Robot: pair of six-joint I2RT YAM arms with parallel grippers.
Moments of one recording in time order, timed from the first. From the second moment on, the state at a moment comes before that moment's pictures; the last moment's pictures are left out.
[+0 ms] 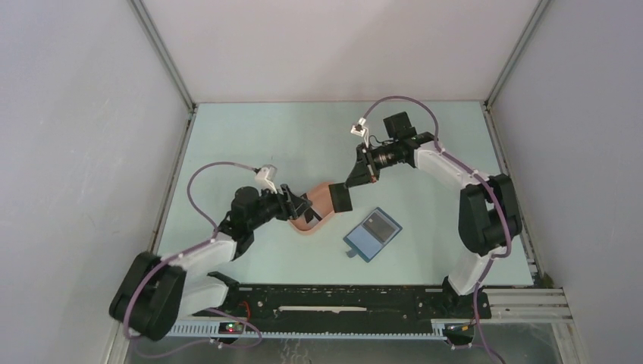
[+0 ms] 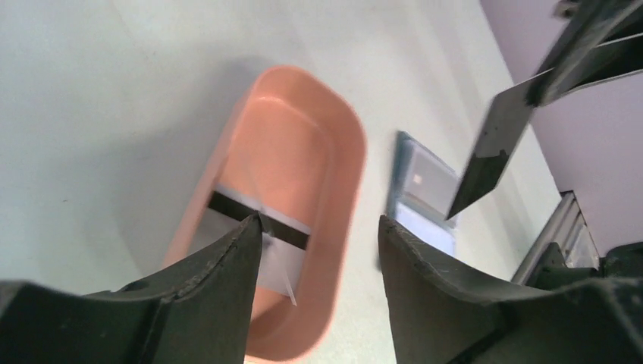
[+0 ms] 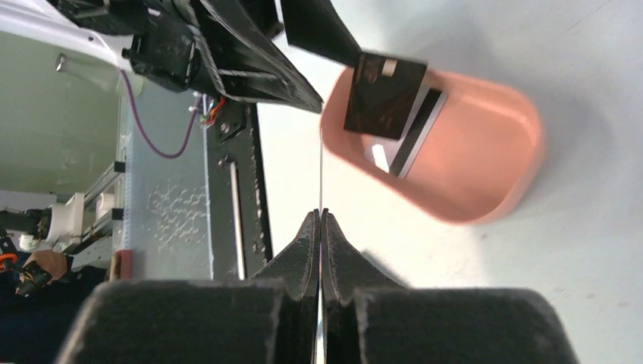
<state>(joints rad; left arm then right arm) -0.39 1.22 0.31 0.58 0.37 -0.58 0.38 1.80 1.38 -0.49 -1.12 -0.14</state>
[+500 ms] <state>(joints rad) -0.62 0.91 0.27 0.54 0.28 -0.66 0.37 1.67 1.30 -0.81 -1.15 -0.38</state>
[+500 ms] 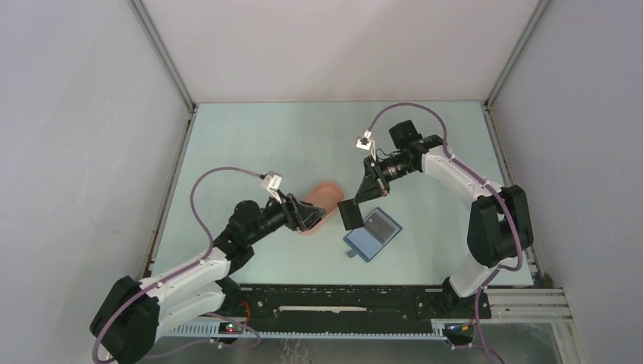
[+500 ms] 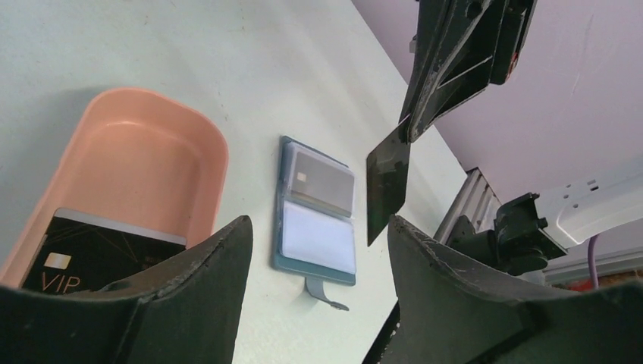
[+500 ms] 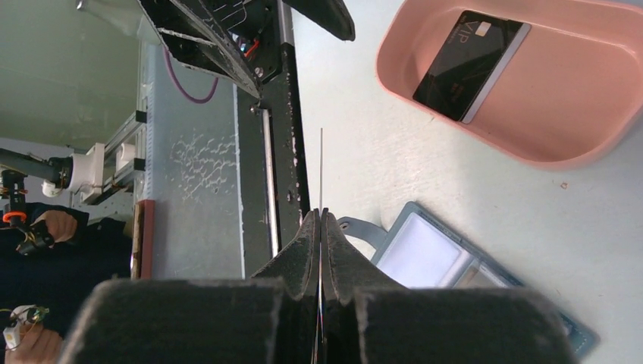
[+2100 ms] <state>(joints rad) -0.72 1.19 0.35 0.84 0.53 -0.76 0.39 1.62 1.28 -0.94 -1.12 -0.57</state>
